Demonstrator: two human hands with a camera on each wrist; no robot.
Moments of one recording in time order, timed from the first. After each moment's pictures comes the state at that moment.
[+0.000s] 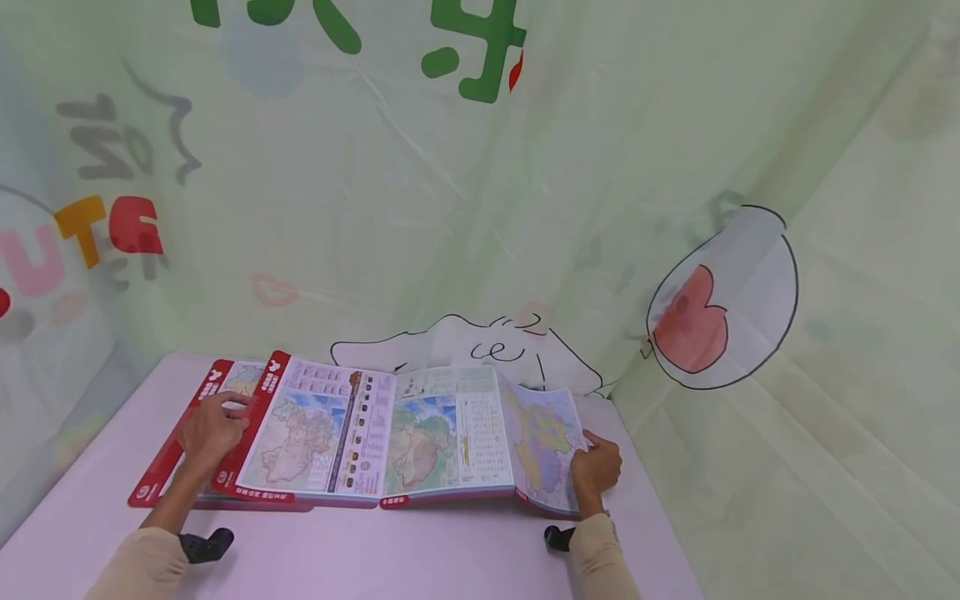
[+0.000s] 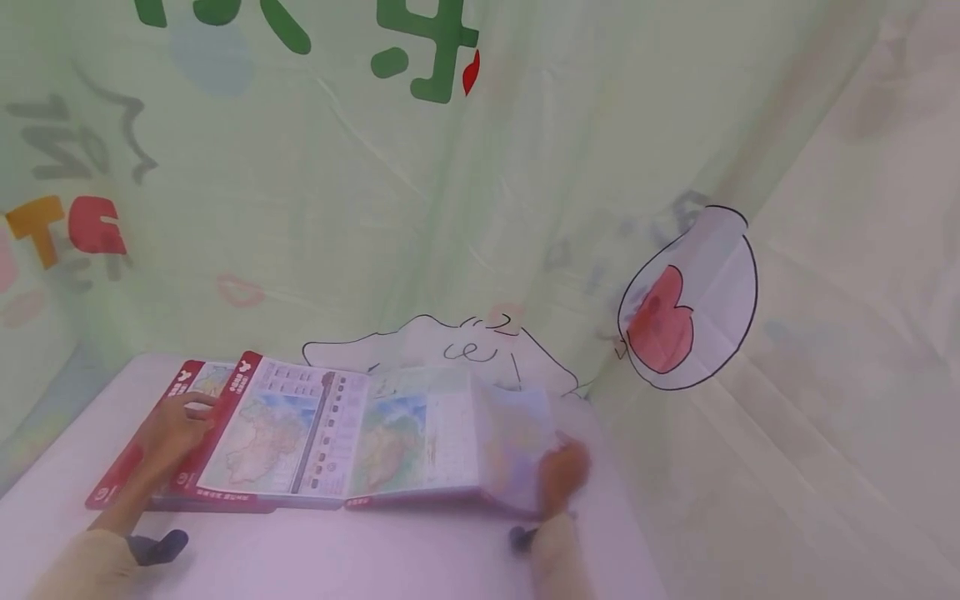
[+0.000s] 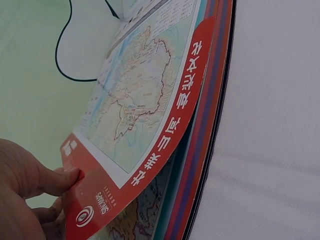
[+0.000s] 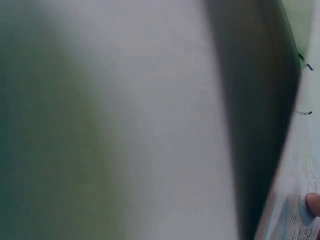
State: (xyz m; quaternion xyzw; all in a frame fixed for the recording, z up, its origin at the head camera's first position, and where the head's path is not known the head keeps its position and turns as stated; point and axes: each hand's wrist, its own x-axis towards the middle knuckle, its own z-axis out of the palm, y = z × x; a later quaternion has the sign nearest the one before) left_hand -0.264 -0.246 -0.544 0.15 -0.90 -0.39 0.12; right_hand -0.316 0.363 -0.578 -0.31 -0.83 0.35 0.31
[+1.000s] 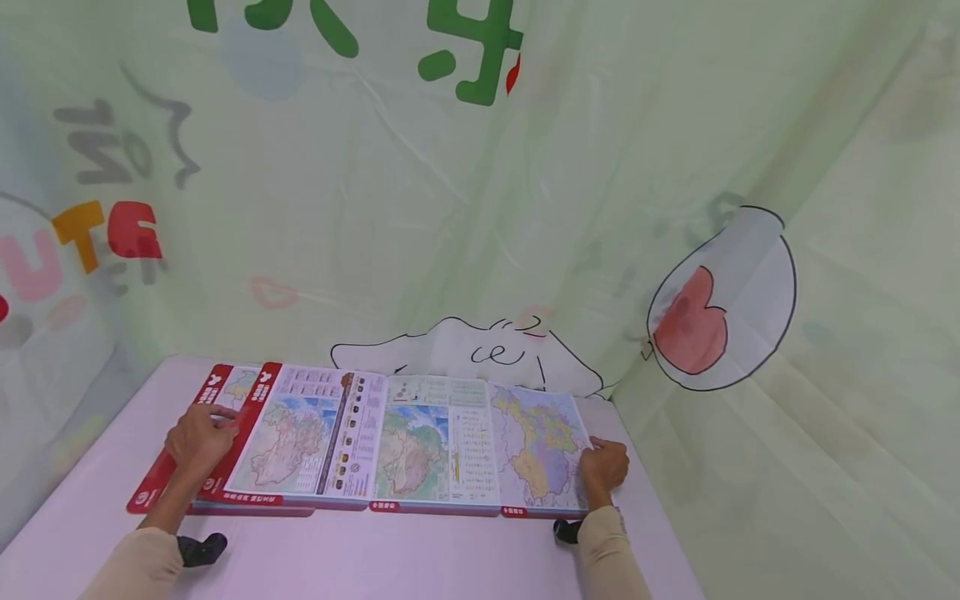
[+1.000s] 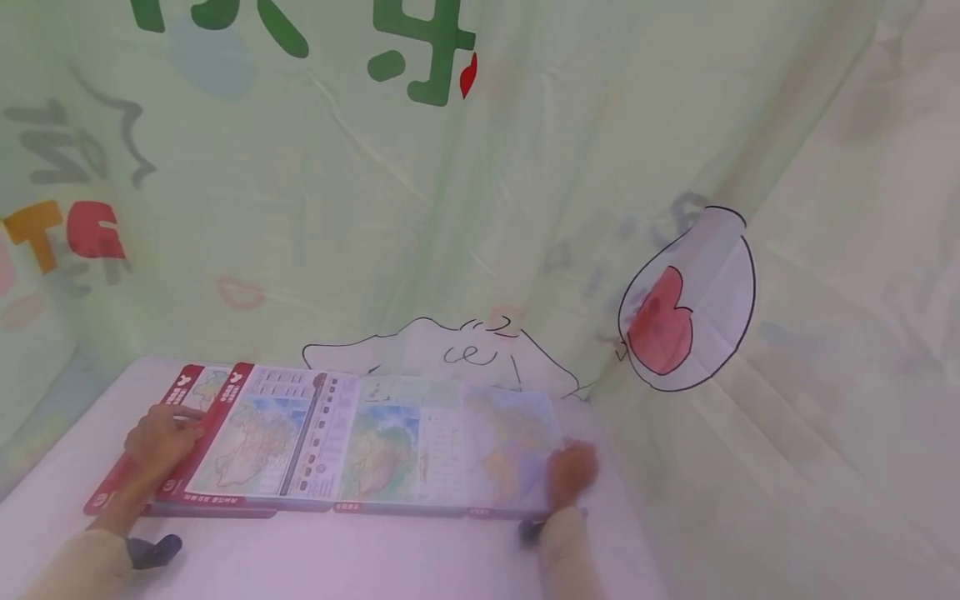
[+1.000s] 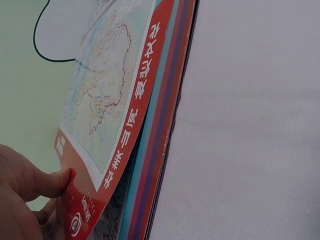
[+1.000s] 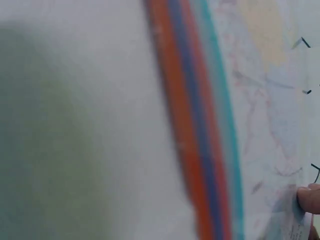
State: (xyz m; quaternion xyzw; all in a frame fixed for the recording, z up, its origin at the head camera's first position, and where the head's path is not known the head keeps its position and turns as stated) left_hand -0.269 -0.258 -0.564 0.19 -0.90 -0.37 0.15; right_hand -0.334 0.395 -0.595 -0.32 -0.83 0.36 0.30
